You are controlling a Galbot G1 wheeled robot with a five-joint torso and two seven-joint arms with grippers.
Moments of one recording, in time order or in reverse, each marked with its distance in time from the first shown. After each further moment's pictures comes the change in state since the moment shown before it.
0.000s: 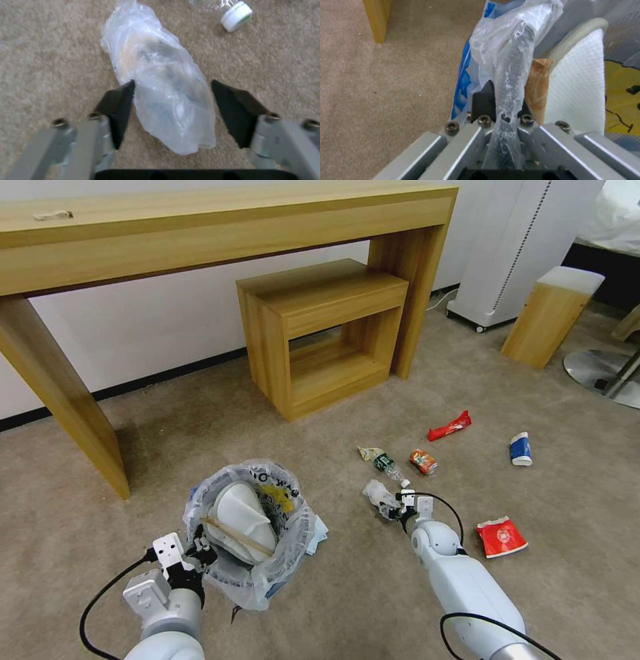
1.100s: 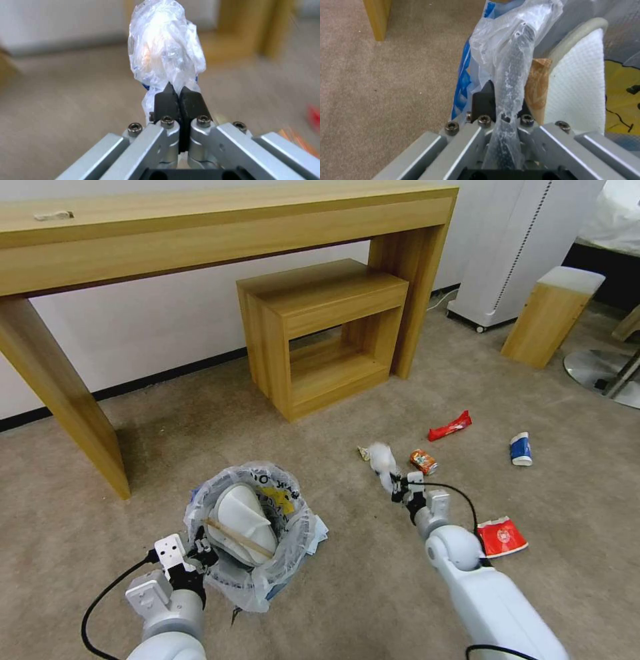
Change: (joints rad) left arm -0.005 -0.004 0.002 0.014 0.006 0.004 0.000; right arm -0.232 -0.174 0.005 0.608 0.041 0.315 -0.163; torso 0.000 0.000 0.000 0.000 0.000
